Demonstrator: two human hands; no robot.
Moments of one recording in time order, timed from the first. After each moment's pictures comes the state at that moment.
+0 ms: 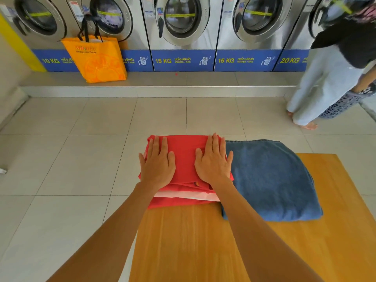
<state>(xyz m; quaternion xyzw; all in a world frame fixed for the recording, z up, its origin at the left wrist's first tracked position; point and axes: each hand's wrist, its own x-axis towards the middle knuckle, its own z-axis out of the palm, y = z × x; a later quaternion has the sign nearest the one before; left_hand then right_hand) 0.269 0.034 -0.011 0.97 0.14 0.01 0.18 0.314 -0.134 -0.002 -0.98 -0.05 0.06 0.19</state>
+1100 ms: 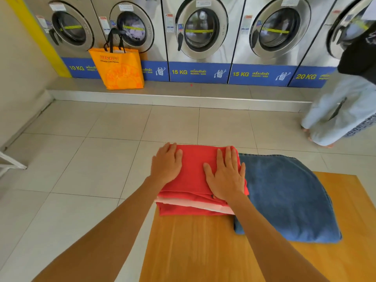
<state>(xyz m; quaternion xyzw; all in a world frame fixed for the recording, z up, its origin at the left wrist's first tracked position) 0.288 0.064 0.010 0.95 0.15 0.00 0.25 0.307 -0.136 -0.008 -0.98 -0.10 0.03 0.15</state>
